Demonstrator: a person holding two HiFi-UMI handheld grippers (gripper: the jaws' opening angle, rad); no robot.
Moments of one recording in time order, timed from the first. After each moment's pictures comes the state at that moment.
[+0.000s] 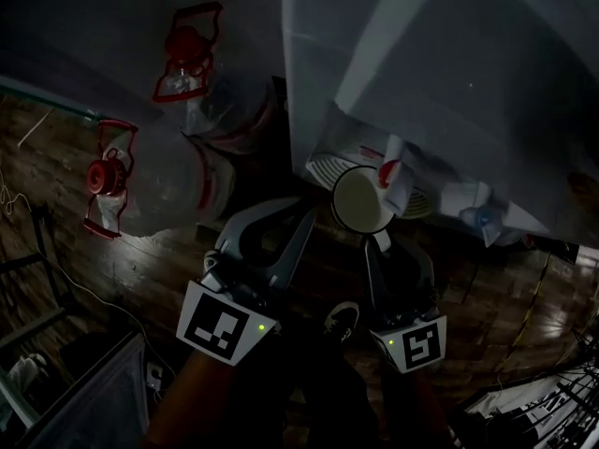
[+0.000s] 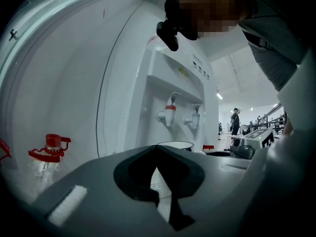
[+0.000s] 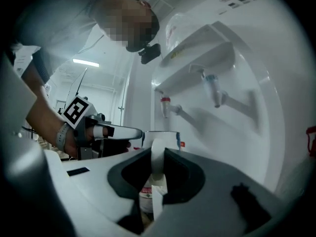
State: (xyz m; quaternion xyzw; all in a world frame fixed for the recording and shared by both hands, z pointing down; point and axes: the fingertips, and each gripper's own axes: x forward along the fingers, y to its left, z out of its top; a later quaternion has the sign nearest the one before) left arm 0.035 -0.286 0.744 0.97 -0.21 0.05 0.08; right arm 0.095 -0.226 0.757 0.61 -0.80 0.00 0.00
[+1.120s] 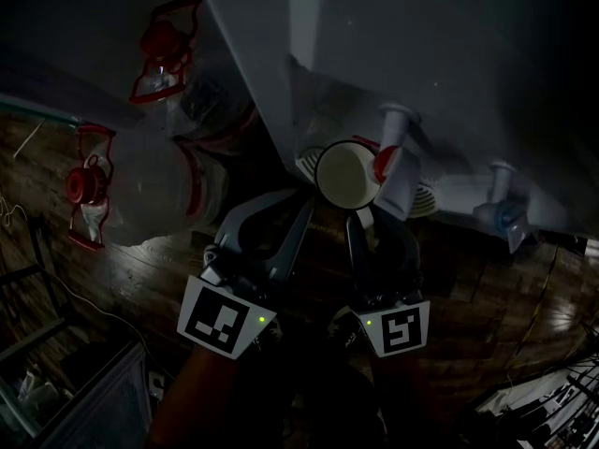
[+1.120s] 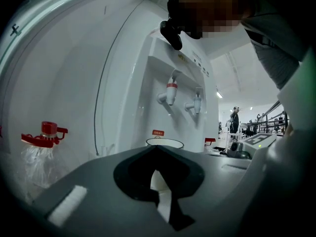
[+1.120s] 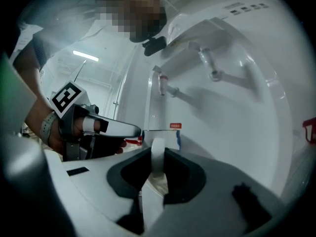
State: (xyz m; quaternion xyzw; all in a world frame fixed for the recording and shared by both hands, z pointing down) left arm 0.052 -0.291 0.788 0.97 -0.21 0.05 0.08; right arm 0.097 -0.254 0.804 0.63 -0.77 -0.03 0.02
